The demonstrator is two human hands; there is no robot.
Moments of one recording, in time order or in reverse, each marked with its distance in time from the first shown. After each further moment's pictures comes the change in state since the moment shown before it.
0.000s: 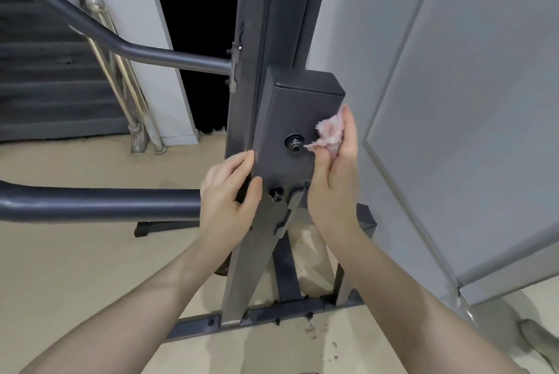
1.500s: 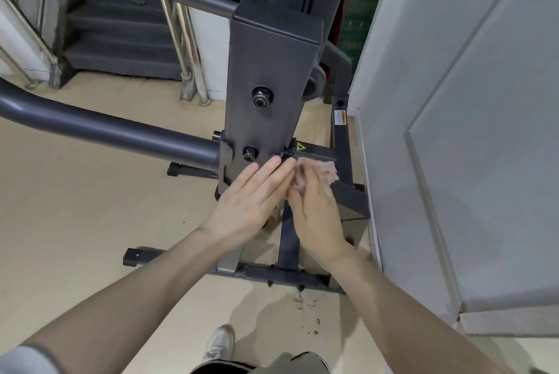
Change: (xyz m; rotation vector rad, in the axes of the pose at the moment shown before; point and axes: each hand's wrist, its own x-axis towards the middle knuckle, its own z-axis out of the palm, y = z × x) left_hand -0.058 0.014 0.074 0.852 -0.208 0.479; right_hand -0.046 0.116 -0.062 -0.429 -0.663 0.031
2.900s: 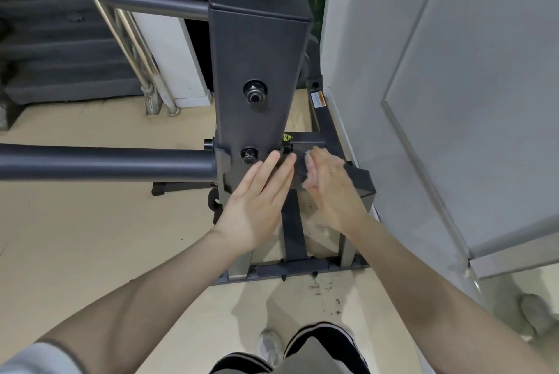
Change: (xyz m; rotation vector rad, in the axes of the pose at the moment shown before) left_hand 0.001 -0.015 0.024 0.203 -0.044 0.169; right_hand 0.022 0.019 -0.002 -0.284 0.024 0.051
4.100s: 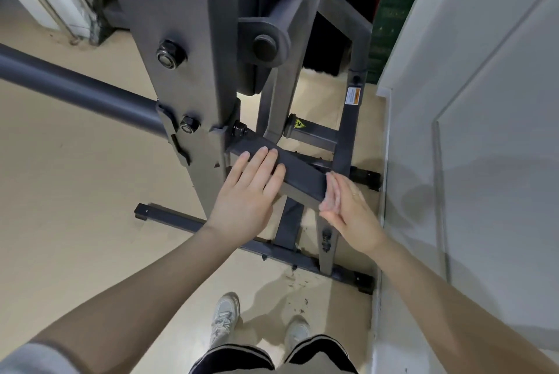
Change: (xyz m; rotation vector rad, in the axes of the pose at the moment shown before) left_hand 0.054 0.094 -0.005 -0.080 -0.311 -0.451; right_hand -0.010 0.157 -0.024 0.141 -0.440 -0.206
